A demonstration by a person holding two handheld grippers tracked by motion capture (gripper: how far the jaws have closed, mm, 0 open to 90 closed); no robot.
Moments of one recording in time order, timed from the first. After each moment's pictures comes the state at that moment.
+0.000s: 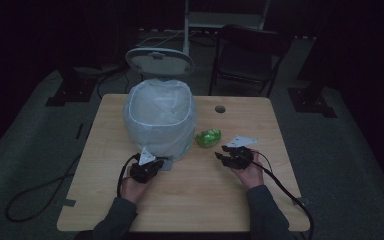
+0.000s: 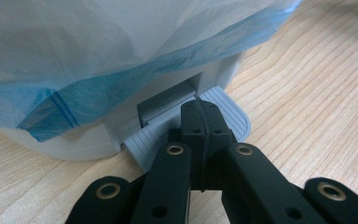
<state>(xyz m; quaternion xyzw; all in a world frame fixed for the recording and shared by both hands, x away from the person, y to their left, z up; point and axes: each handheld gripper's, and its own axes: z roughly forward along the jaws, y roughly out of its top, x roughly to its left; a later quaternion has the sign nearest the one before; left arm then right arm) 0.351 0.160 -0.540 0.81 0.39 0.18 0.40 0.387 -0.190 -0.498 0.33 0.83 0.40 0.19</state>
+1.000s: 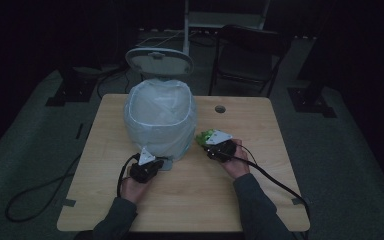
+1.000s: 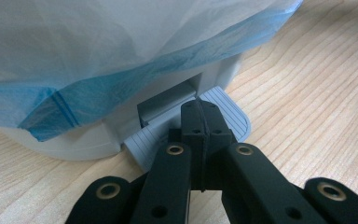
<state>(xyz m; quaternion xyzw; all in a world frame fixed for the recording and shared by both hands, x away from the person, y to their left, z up) 0.352 0.161 -0.540 0.81 0.39 0.18 0.40 0.404 -0.136 -0.487 0.25 0.86 0.35 0.27</state>
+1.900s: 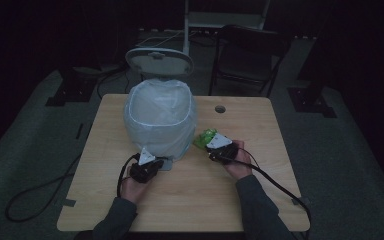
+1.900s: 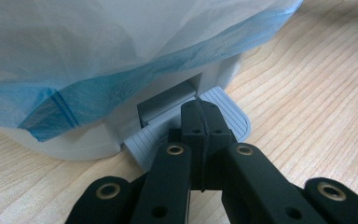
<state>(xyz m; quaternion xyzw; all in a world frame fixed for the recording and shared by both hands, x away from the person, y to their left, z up) 0.352 0.161 -0.540 0.81 0.39 0.18 0.40 0.398 -0.141 -0.493 0.24 0.86 0.32 0.32</state>
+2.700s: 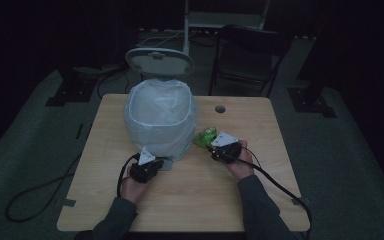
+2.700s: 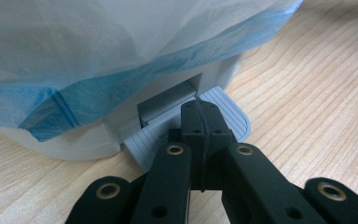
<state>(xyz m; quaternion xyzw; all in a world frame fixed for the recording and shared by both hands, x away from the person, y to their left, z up) 0.352 0.161 -0.540 0.81 0.39 0.17 0.40 0.401 -0.152 -0.492 0.25 0.85 0.35 0.30</state>
